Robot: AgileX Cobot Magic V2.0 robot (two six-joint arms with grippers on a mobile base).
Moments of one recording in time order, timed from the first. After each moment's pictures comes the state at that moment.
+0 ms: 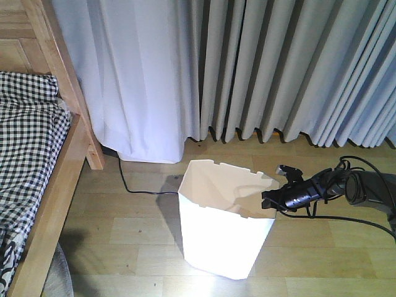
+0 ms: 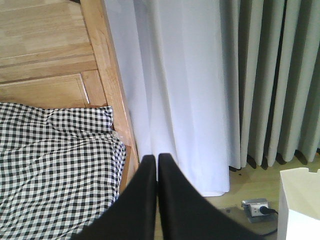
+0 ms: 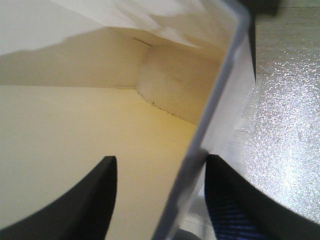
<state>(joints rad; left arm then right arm) -0.01 -0.02 0.03 0.14 0.27 -0.05 -0.14 3.21 -2.05 0.95 0.60 -0.96</state>
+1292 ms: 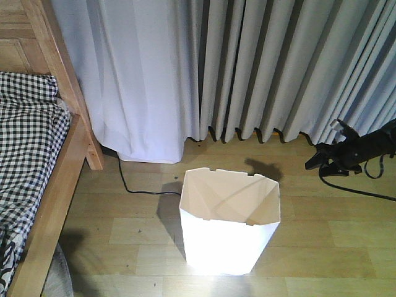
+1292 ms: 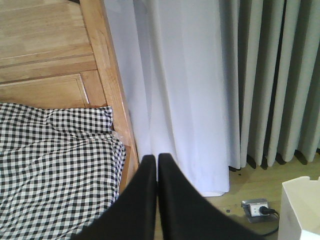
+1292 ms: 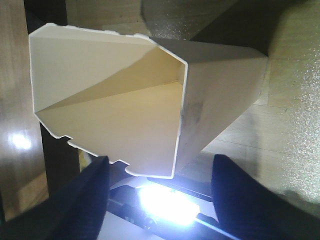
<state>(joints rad) -0.01 -0.02 0.03 0.14 0.27 -0.05 -0.39 2.87 -2.06 0.70 1.08 -0.70</state>
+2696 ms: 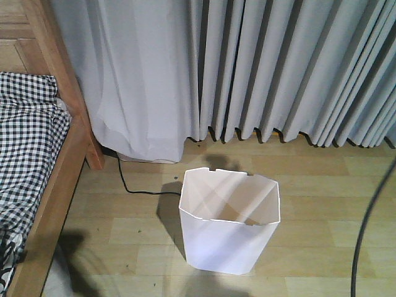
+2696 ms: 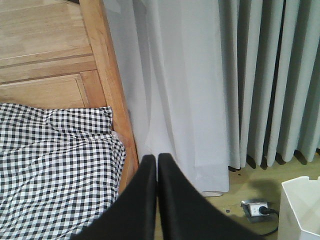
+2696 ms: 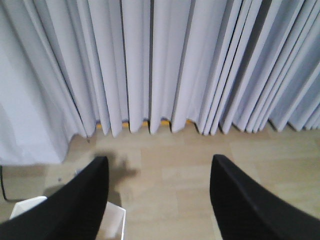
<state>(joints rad) -0.01 -0.02 0.03 0.14 0.27 -0.05 -0.20 1.10 -0.91 0.16 0.43 -0.20</state>
